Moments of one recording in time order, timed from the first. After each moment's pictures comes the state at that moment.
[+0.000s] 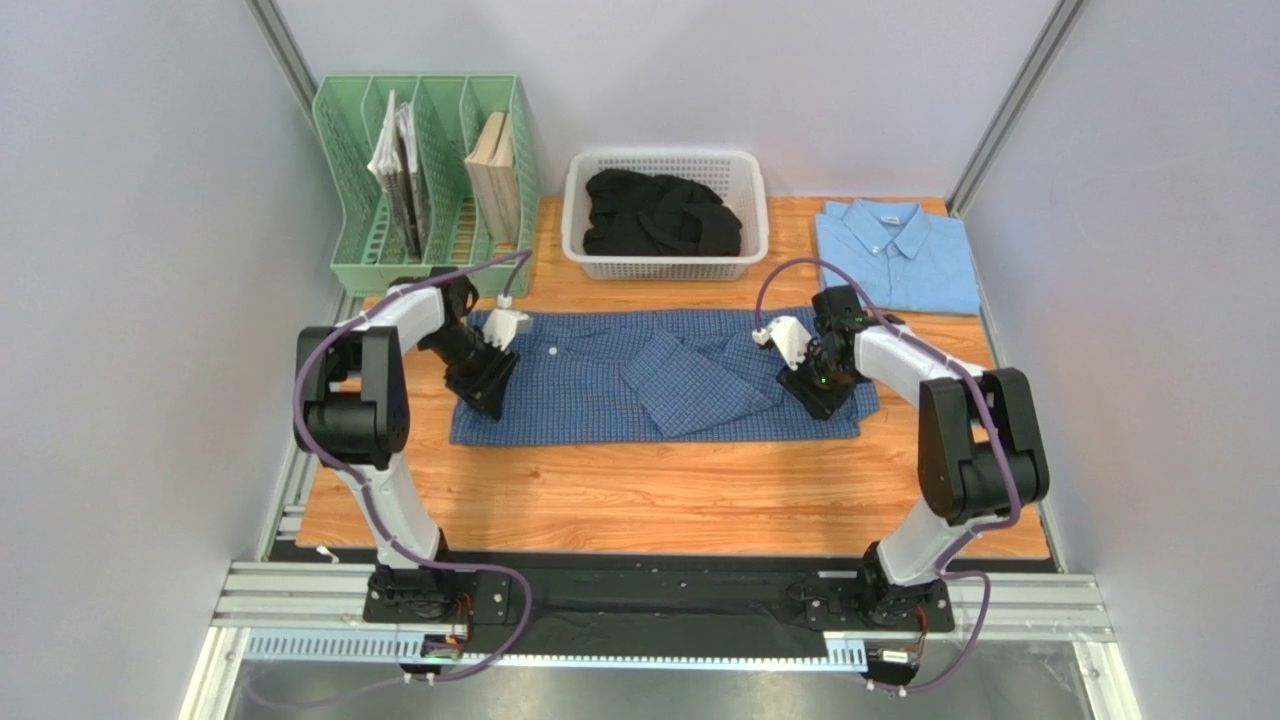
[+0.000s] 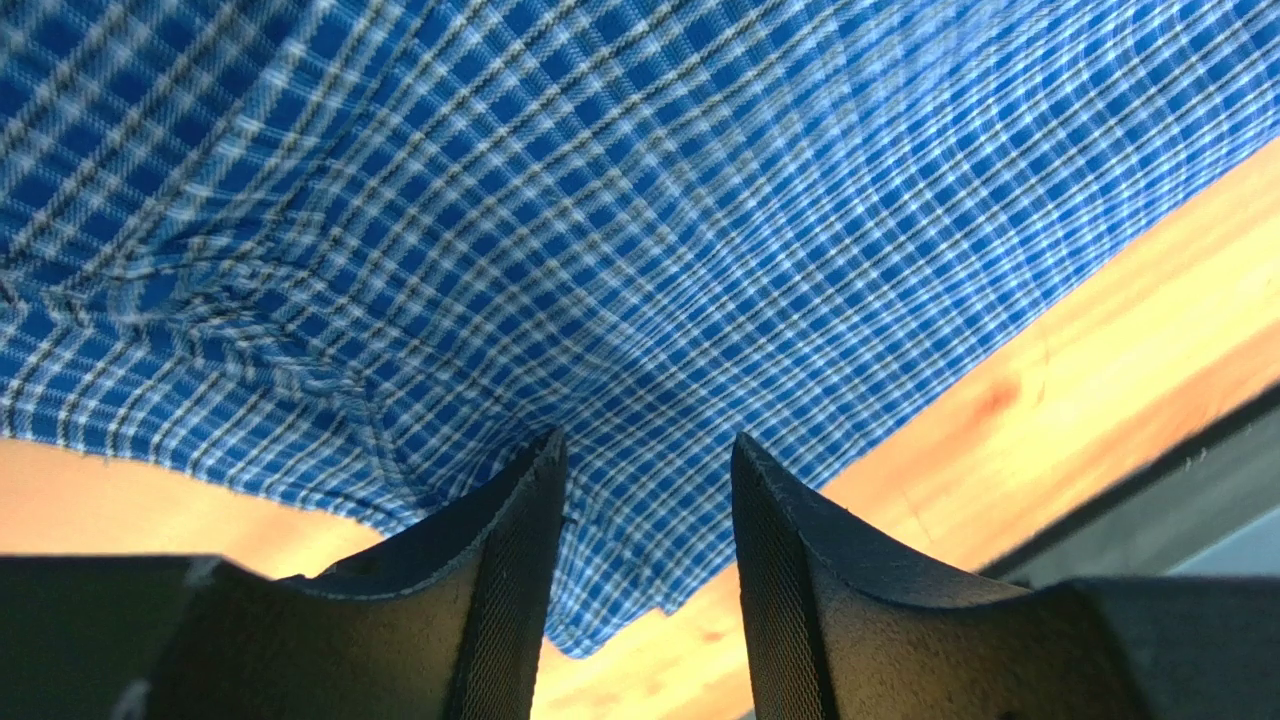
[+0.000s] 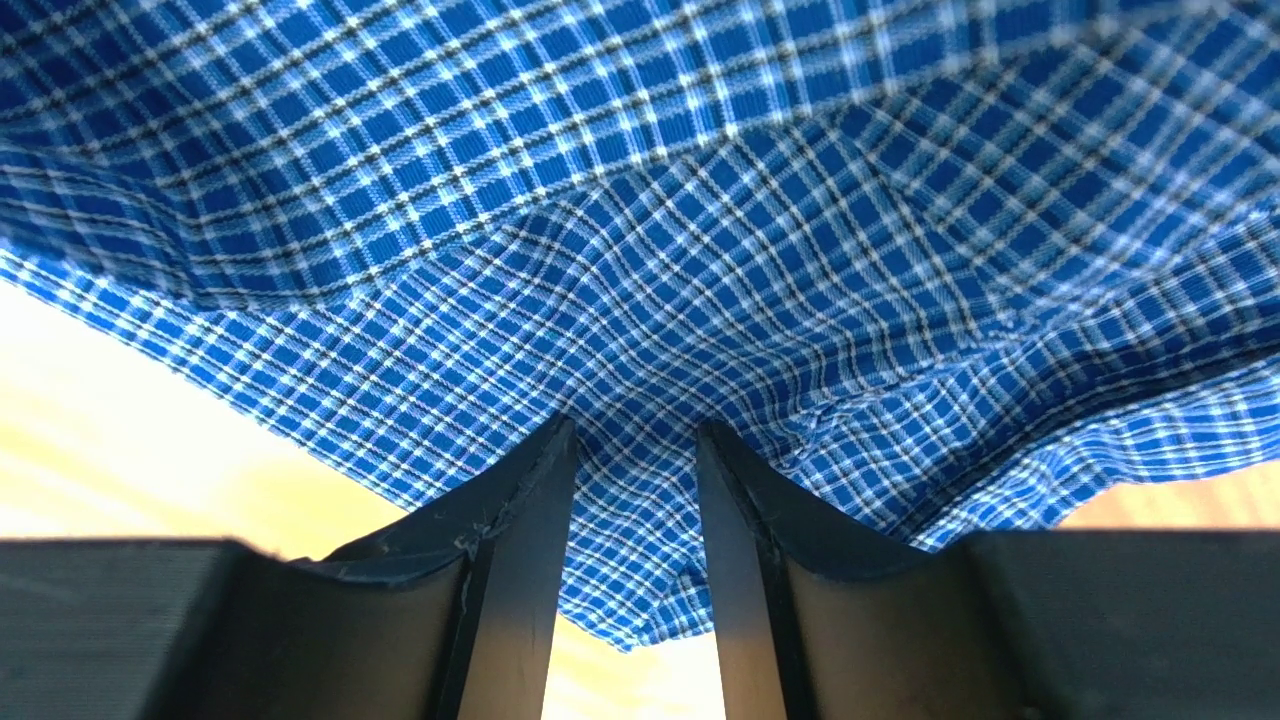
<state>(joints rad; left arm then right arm) 0.00 1.88 1.24 -0.95 0.35 0.60 0.16 1.68 0.99 -0.63 -0.11 -0.70</state>
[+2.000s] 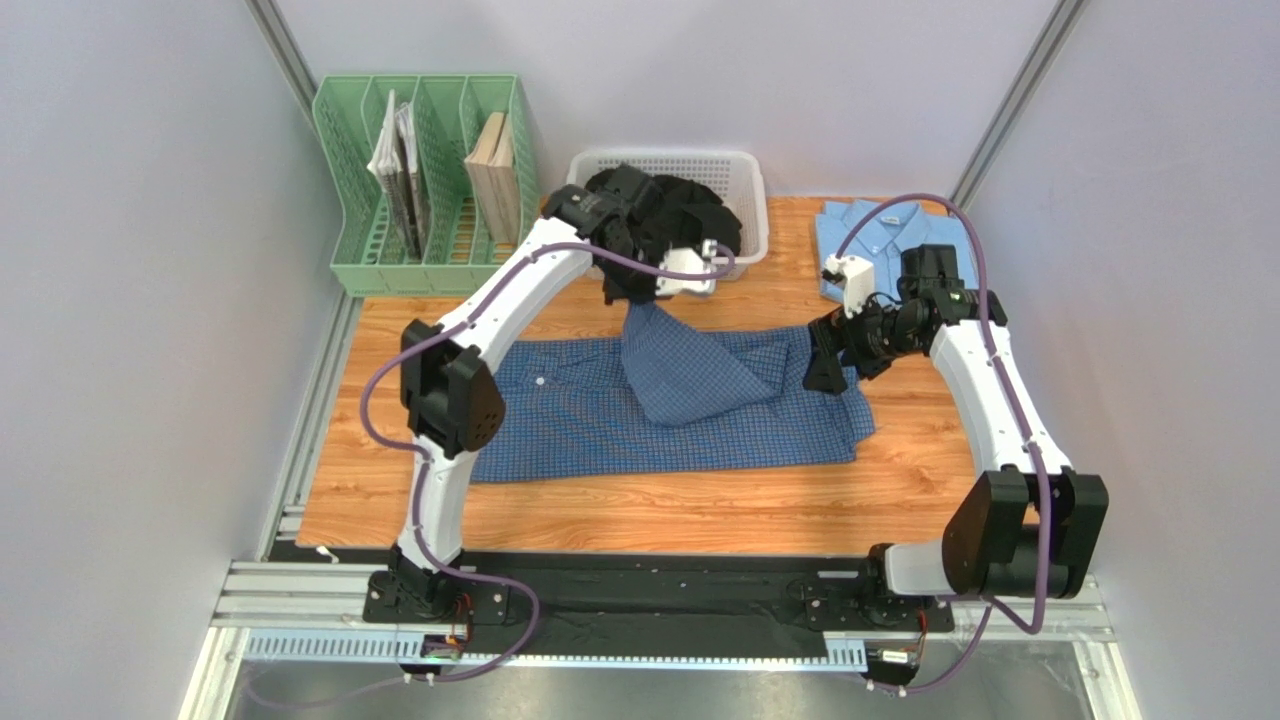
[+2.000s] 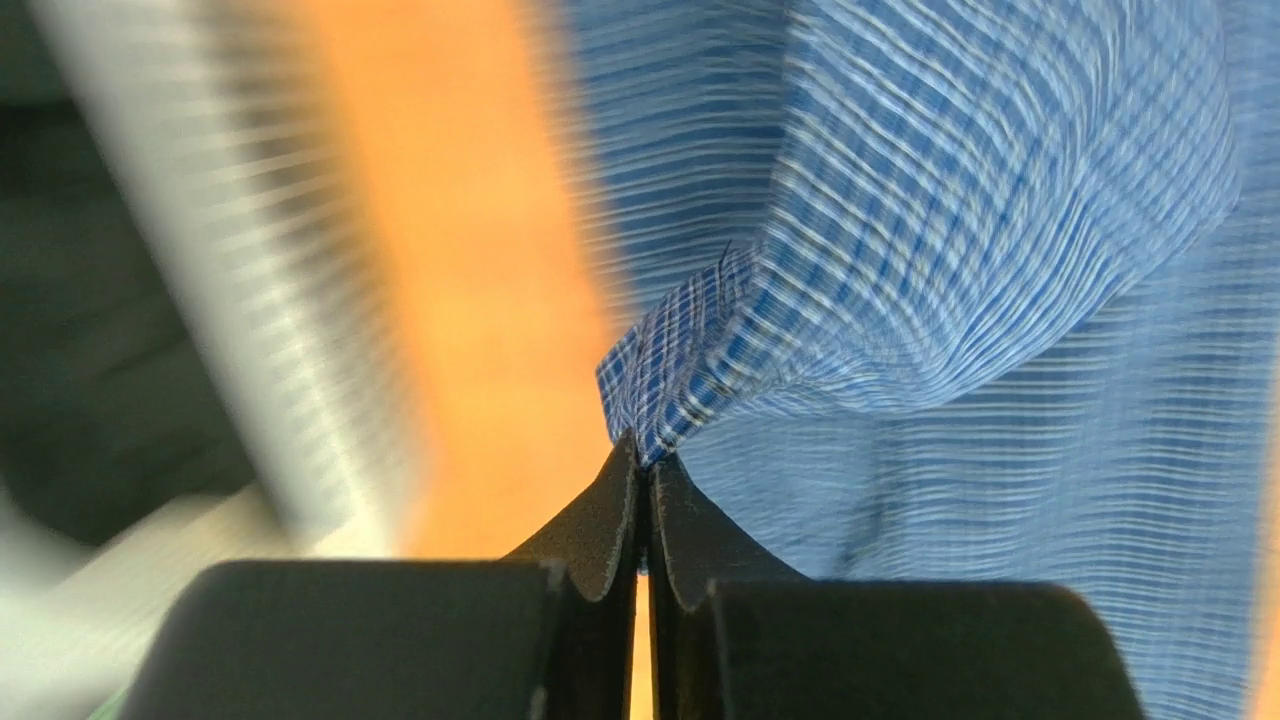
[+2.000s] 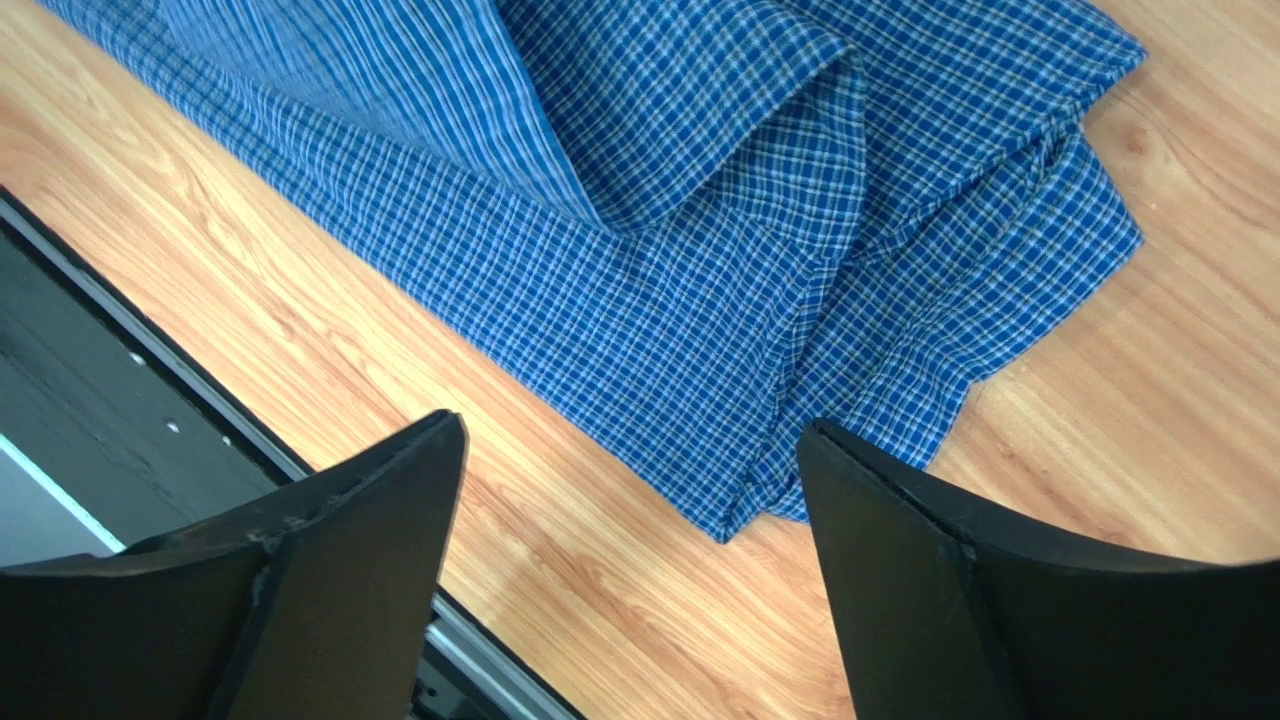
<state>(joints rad) -0.60 2.13 2.13 -1.21 0.32 1.14 -0.03 1.36 1.19 -0.97 -0.56 -0.52</state>
